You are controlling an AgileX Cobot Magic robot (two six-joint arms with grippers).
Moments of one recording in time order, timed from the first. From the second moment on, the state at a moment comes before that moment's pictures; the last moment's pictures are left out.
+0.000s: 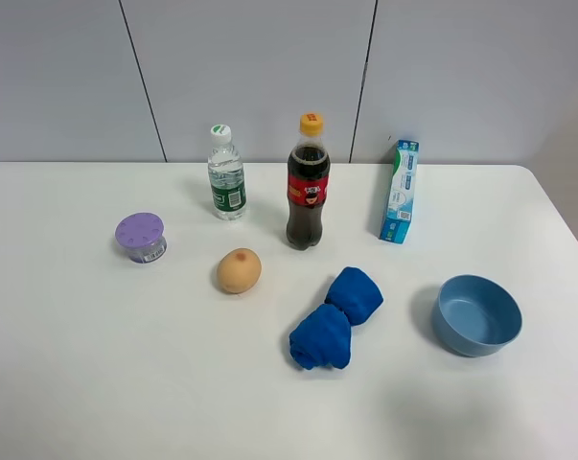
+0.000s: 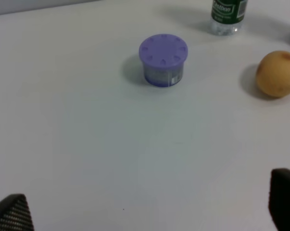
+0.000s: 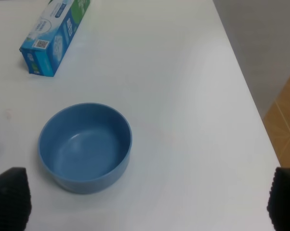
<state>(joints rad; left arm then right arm) 0.02 -0.01 -0.50 -0.08 1.05 0.11 -0.03 0.00 -0.50 -0.07 1.07 0.02</state>
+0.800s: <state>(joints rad) 0.02 0.91 -0.98 -0.18 0.89 0.24 -0.03 0.00 -0.50 -0.07 1.07 0.02</state>
